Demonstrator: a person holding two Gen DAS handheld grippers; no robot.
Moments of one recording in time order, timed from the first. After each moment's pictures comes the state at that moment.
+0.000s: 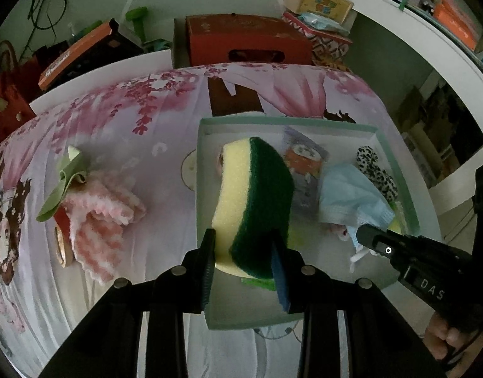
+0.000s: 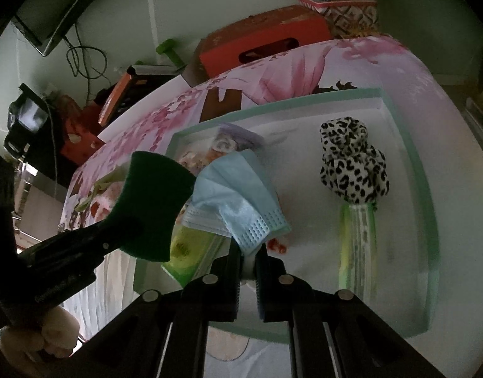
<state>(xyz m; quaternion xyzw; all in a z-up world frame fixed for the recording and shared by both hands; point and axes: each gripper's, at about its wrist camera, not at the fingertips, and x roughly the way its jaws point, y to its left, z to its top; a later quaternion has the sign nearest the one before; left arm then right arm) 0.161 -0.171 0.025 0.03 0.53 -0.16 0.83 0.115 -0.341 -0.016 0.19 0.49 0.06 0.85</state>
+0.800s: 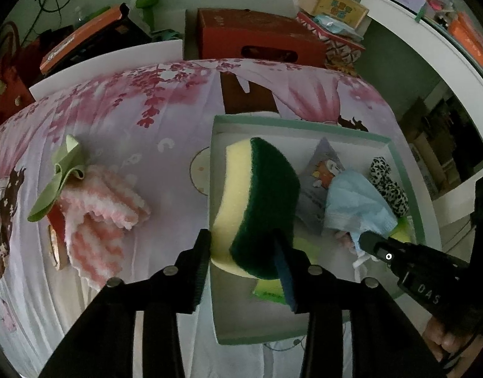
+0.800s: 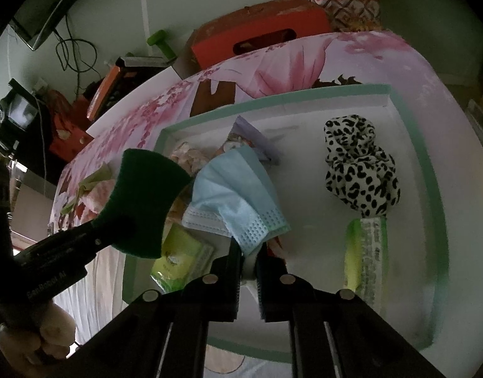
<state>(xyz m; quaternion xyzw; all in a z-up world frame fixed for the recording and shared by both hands) 0.181 -0.157 0.010 0.00 0.54 -0.16 0.83 0.130 -0.336 -0.025 0.17 0.51 0.04 0.84</state>
